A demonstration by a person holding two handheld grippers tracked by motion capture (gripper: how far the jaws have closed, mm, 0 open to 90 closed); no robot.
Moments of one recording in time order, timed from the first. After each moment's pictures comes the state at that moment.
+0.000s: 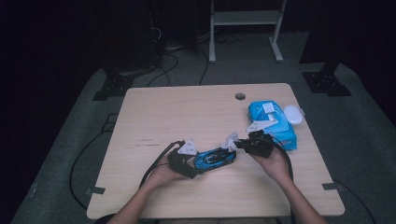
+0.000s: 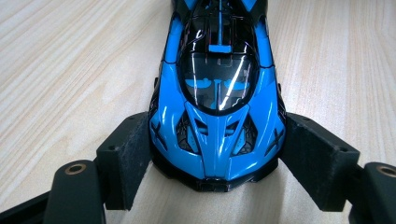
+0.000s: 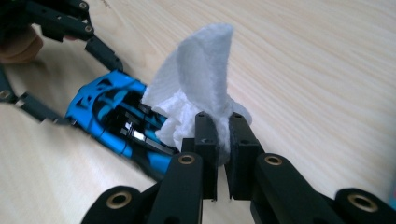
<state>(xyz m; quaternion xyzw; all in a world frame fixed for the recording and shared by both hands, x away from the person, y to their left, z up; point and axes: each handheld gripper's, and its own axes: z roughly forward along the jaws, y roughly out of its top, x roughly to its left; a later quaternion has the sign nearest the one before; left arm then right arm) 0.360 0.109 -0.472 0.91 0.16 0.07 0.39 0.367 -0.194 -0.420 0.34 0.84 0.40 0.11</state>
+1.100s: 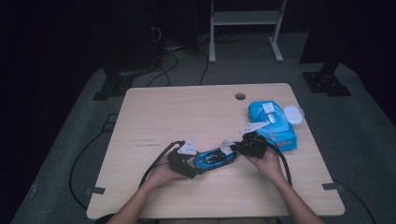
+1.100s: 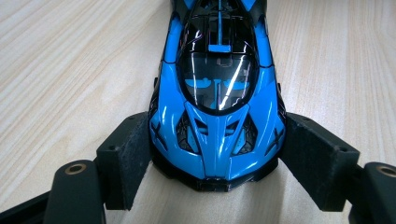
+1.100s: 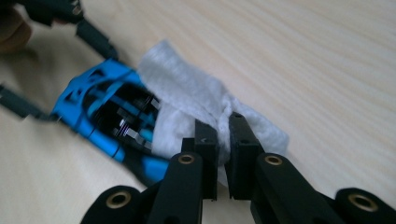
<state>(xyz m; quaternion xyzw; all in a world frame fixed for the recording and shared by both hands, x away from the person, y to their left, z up) 0.361 0.109 -0.471 0.91 0.15 0.07 0.39 0.377 -0.180 -0.442 0.33 0.86 0.39 0.09</state>
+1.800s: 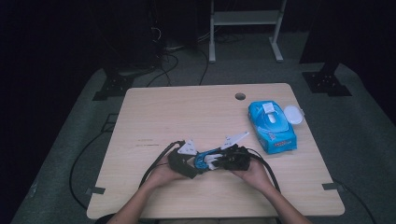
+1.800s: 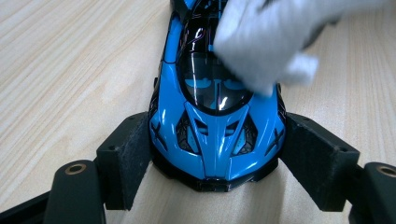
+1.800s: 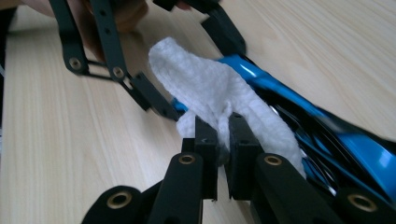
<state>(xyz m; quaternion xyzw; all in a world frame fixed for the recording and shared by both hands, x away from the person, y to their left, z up) 0.361 0.109 -0.471 0.91 0.15 0.07 0.38 0.349 -0.116 -0.446 0.24 0.89 0.40 0.02</state>
